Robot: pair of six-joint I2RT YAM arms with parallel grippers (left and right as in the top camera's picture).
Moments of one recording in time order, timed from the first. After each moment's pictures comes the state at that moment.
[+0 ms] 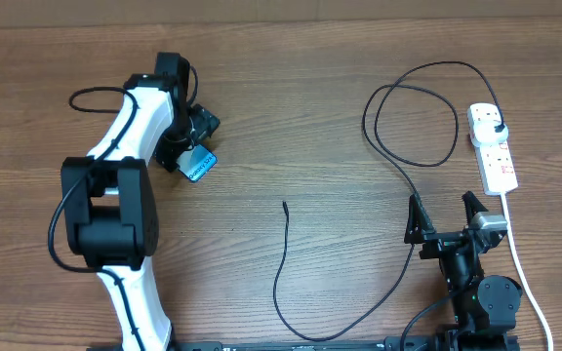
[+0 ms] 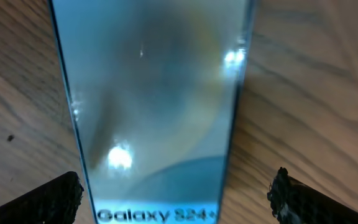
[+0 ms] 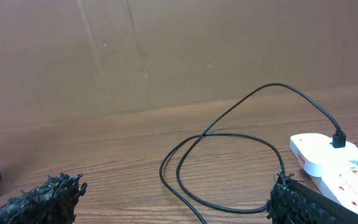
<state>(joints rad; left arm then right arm) -0.06 2.15 1.62 -0.96 0.01 -0.92 -0.01 0.01 0.02 -0.02 -0.12 0.17</state>
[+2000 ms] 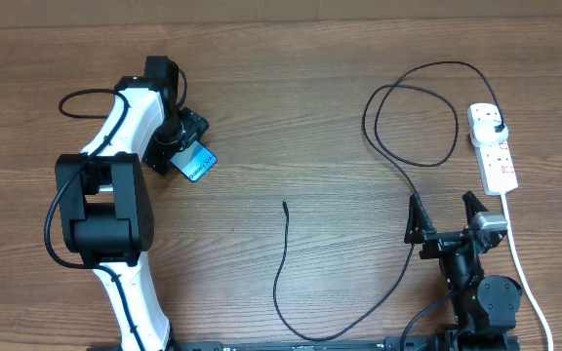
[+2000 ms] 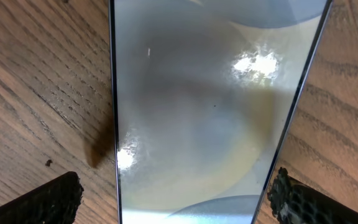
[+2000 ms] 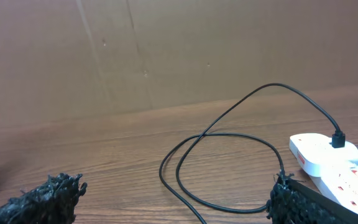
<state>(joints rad) -0.02 2.16 1.62 -0.97 -0.01 -0.94 -0.01 0.01 0.02 -0.02 -0.12 0.17</state>
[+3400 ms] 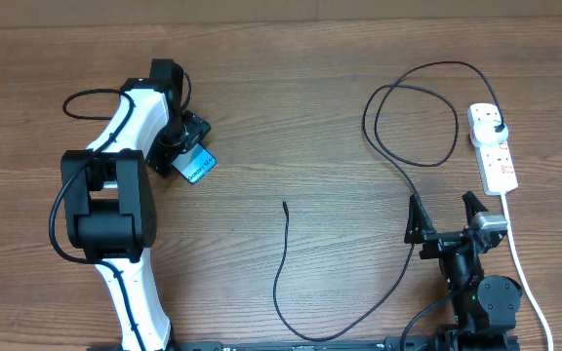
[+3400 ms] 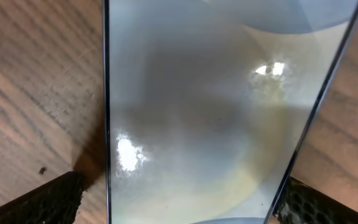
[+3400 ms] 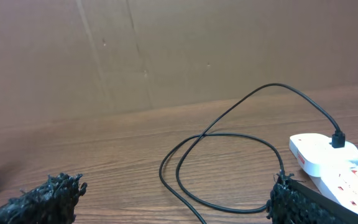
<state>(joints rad) -0.03 2.19 1.62 -0.97 -0.04 -0.96 -0.01 0.01 0.02 -0.02 -0.12 0.17</state>
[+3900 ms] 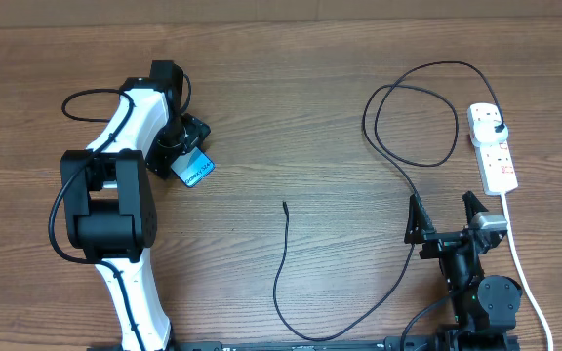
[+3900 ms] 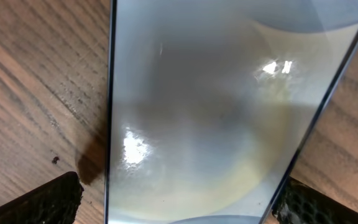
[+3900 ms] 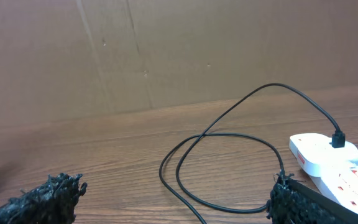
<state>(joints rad) -0.03 2.19 1.63 -1.00 -0.04 -0.96 -0.01 0.01 0.02 -0.02 -0.12 0.17</state>
